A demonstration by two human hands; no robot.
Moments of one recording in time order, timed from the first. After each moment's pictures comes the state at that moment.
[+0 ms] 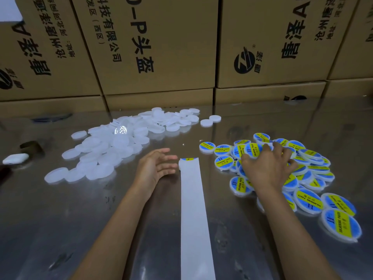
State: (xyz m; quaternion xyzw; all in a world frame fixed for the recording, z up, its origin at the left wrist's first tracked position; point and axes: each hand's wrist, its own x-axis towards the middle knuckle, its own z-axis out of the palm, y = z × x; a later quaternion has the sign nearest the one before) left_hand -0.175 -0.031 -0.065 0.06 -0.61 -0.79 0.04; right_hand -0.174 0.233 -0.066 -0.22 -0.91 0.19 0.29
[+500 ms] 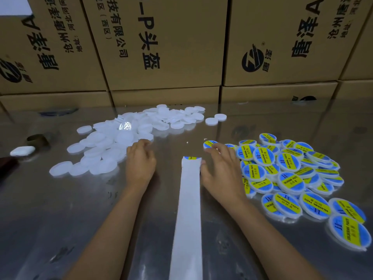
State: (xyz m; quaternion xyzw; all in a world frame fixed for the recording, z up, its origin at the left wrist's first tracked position) left_hand -0.198 -0.066 -0.085 0.09 -0.89 -0.33 0.30; right_hand -0.156 0.154 -0.075 0.11 -0.91 0.28 0.27
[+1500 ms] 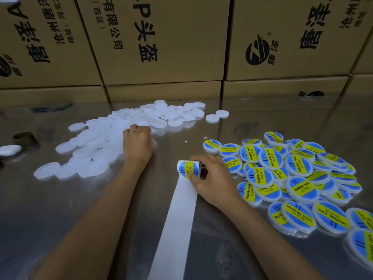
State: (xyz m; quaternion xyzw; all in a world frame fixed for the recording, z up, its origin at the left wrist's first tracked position) left_hand -0.282 -0.081 -0.082 0.05 -0.94 -0.08 0.32; right_hand -0.182 0.146 -0.093 0.16 -0.89 0.39 0.15
